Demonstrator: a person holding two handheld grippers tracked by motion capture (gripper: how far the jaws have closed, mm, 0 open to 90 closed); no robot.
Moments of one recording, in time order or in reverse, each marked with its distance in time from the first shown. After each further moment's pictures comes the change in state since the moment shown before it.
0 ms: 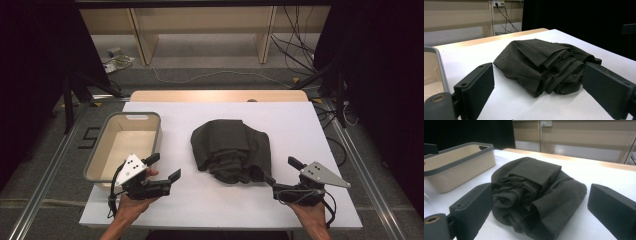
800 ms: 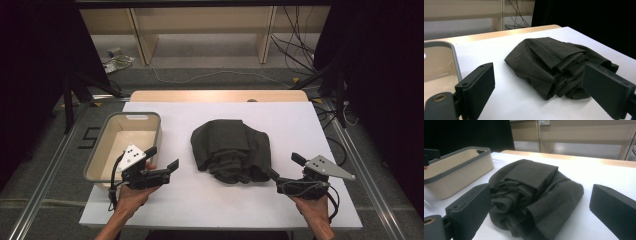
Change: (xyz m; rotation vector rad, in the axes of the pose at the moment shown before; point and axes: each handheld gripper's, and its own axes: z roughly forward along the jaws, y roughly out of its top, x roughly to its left) left arm 0.012 0.017 0.012 0.063 0.083 -0.061; right arm -0.013 0.010 0.002 0.008 0.000 0.057
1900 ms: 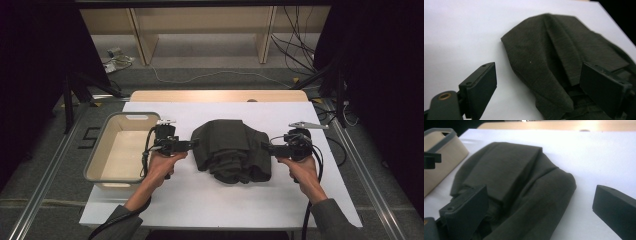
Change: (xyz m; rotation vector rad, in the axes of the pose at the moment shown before) left arm 0.020 0.026 0.120 0.354 0.056 -0.274; right arm -0.057 0.034 0.089 0.296 -0.026 0.139
